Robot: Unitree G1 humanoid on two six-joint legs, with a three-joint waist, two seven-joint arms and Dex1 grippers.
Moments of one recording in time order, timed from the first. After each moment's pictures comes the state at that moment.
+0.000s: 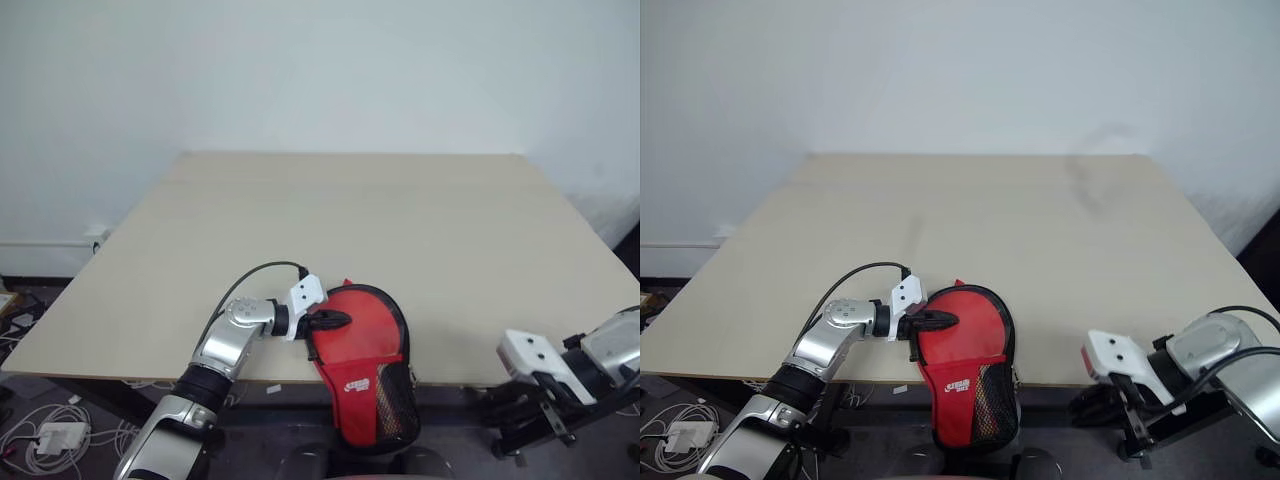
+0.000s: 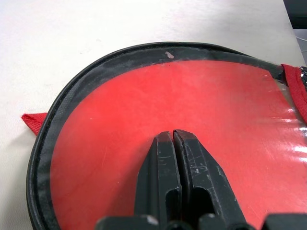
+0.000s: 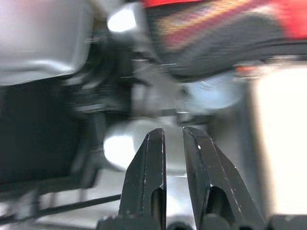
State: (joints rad) left arm -0.39 0.39 -0.31 0.35 -0.13 0.14 -1.07; right arm 0.04 -1.20 0.06 -0.49 0.44 0.56 1.39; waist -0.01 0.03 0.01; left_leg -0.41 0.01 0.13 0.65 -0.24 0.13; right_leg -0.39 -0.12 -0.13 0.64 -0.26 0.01
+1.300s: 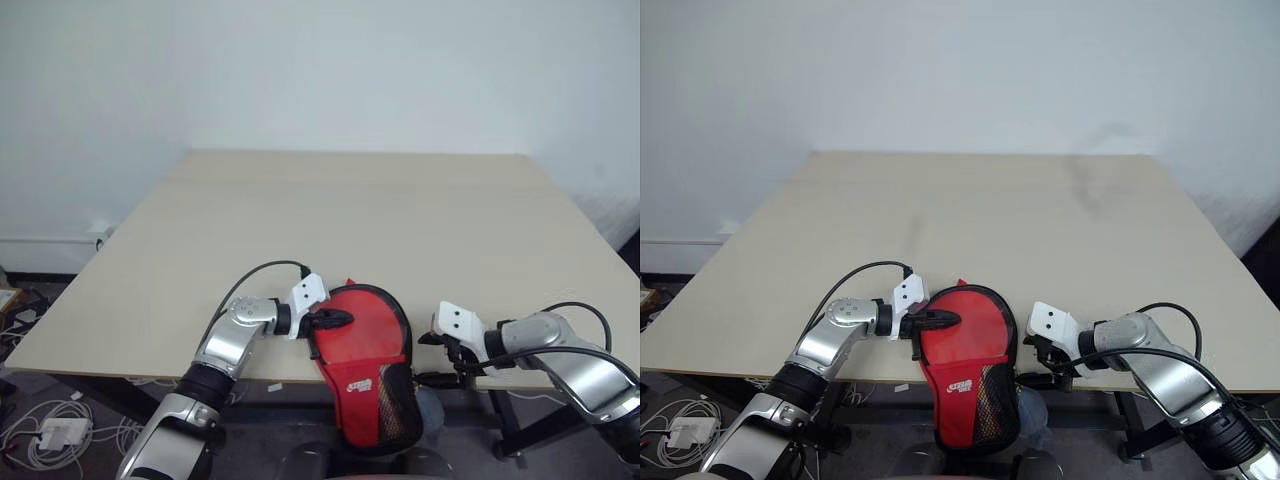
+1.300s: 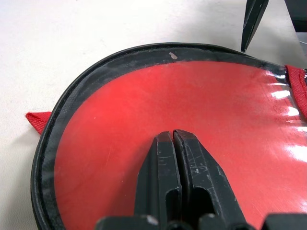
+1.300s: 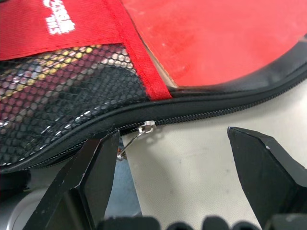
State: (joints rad) left arm -0.40 0.38 -0.31 0.36 -0.13 0.14 -1.06; right arm -0.19 -0.85 0.36 -0.41 0.22 0.78 1.00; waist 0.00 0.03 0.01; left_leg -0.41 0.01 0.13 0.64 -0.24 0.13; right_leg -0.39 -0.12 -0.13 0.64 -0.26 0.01
